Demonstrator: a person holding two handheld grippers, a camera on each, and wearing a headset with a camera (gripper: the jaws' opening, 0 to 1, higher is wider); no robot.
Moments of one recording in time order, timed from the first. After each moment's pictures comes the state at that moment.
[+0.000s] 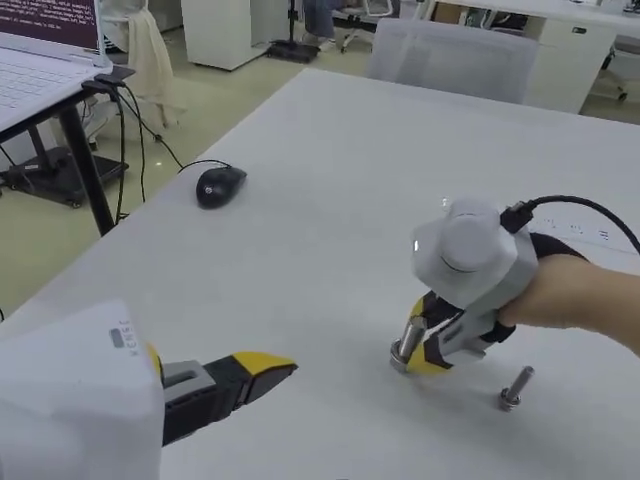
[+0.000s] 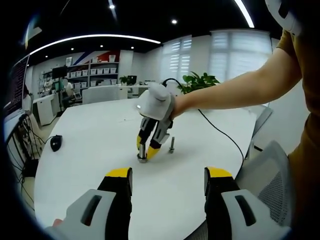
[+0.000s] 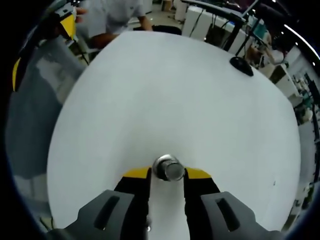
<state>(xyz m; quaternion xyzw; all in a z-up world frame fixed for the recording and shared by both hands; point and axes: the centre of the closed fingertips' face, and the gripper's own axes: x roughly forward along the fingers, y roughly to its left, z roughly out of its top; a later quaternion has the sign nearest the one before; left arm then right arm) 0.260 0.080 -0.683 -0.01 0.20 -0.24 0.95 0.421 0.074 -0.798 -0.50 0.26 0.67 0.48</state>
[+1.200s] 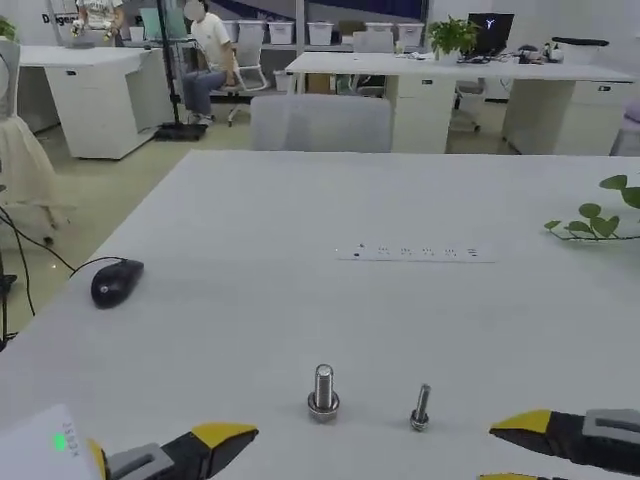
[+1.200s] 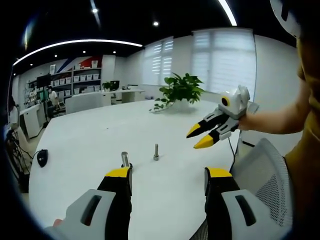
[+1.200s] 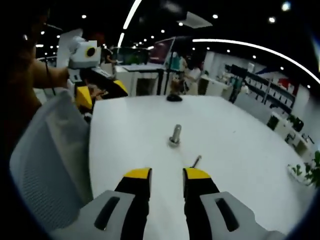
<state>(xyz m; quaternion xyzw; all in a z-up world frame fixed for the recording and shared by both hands) 0.267 0.050 -0.672 0.01 0.18 -0.31 0.93 0.335 -0.076 -0.706 -0.20 0.14 0.56 0.79</state>
